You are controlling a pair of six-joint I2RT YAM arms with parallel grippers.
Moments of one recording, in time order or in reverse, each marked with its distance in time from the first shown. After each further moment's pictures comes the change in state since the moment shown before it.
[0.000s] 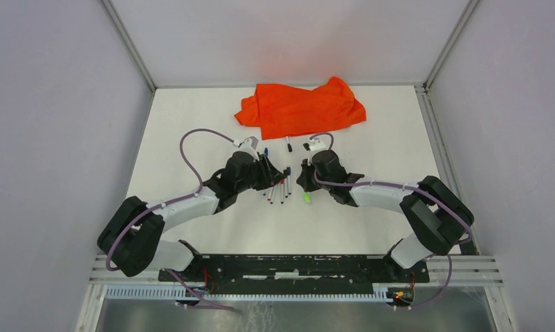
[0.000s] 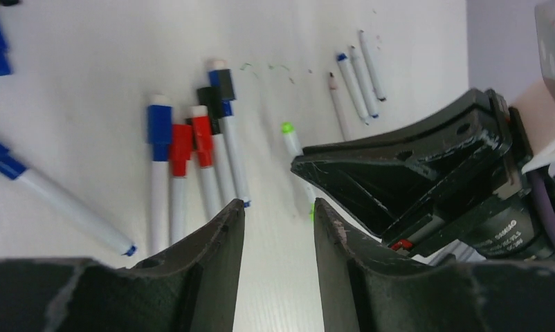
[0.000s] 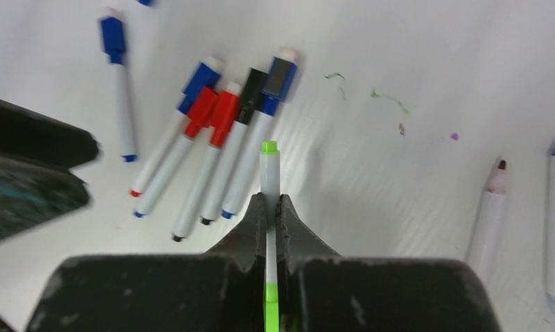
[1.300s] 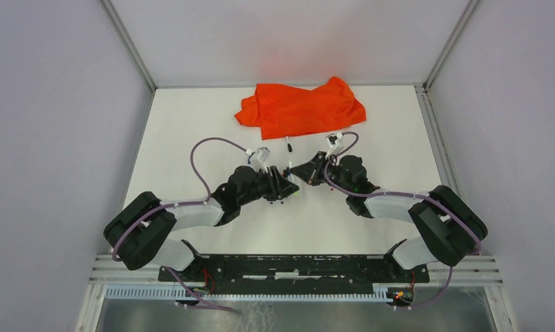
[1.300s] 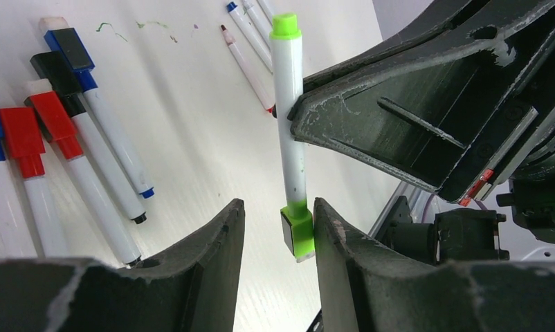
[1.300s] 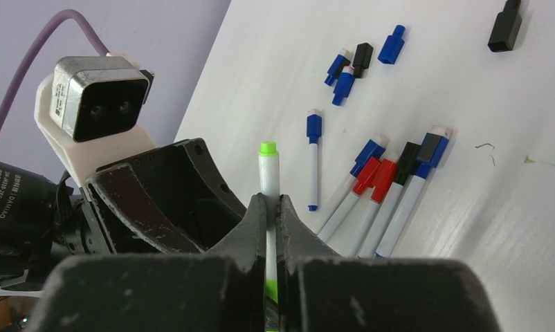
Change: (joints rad) left arm -0.124 0.057 -0.163 0.439 0.134 -0.026; right arm -0.106 -0.124 -0.246 0.634 -0.322 0.426
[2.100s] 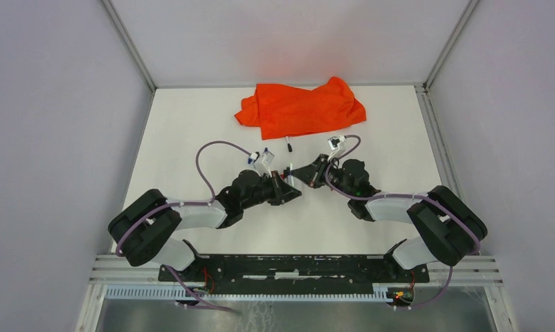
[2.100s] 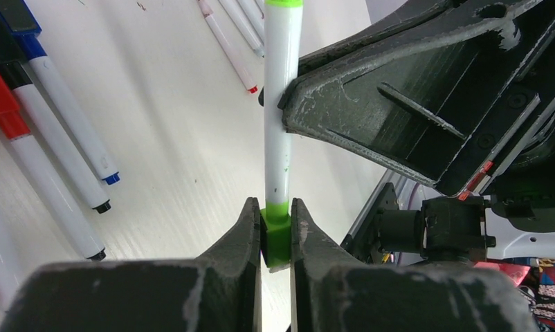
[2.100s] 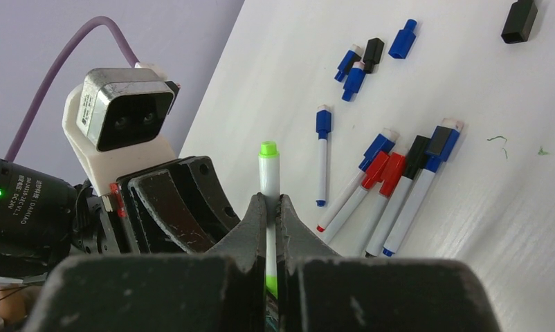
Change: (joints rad) left arm -0.048 0.036 -0.010 0.058 0.005 -0.047; right arm -0.008 0.003 -0.047 0.091 -0.016 0.034
